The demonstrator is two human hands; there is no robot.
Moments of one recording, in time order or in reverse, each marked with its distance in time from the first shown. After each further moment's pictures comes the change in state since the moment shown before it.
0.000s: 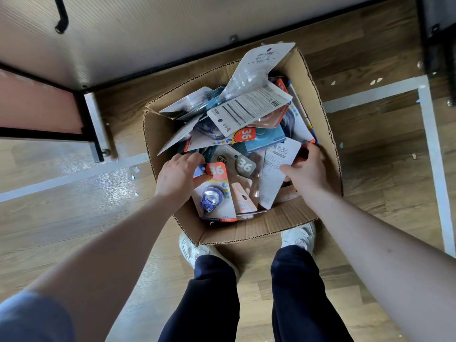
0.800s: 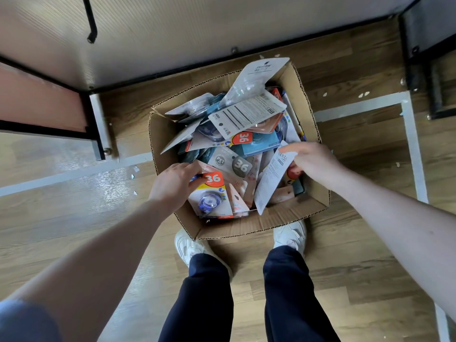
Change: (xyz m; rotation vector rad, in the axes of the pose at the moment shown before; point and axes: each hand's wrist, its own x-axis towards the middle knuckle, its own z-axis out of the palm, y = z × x) left_hand -0.025 0.008 -0.021 -0.095 -0.002 0.017; right_hand -0.011 -0.050 -0.051 -0.391 -0.303 -0.282
